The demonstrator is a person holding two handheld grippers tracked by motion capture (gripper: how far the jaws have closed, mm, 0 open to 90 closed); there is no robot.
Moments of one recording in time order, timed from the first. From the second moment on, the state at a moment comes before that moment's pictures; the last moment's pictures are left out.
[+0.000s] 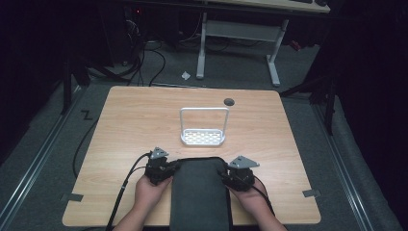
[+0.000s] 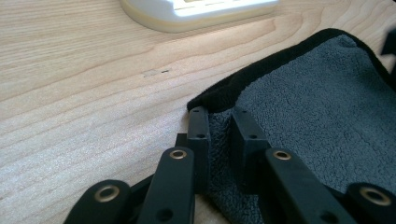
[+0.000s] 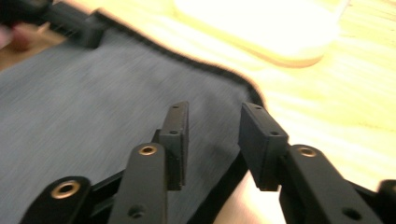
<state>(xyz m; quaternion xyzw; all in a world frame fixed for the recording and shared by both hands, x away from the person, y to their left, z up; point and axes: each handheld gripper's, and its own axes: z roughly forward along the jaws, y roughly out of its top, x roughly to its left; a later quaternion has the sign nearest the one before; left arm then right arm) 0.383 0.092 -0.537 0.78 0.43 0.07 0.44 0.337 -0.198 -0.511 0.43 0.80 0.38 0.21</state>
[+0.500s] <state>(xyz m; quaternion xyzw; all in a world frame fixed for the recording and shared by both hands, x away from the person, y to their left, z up) 0.383 0.093 -0.538 0.78 0.44 0.06 0.44 0.359 -0.196 -0.532 0.46 0.79 0.37 0.18</state>
